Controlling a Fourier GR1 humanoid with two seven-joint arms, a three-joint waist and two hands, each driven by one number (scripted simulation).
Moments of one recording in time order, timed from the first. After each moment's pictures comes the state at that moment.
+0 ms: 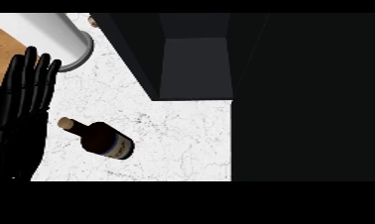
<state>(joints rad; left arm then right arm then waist) -0.01 0.10 -0.01 -2.10 -0.01 -0.01 0.01 0.00 -0.11 0.01 -2.10 0.01 -0.01 -0.02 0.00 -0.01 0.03</state>
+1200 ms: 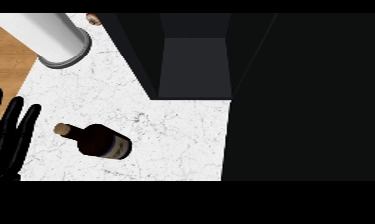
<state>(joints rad) 0.19 0.02 -0.15 -2.49 0.03 0.21 0.48 -0.03 -0.16 0.13 -2.47 -0.11 0.03 0.49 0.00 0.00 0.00</state>
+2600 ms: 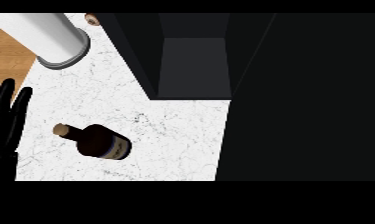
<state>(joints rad) 0.05 0.07 -0.11 -2.42 -0.05 0.36 0.58 -0.46 -0.22 0.05 -2.49 -0.08 -0.12 0.94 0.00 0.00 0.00</state>
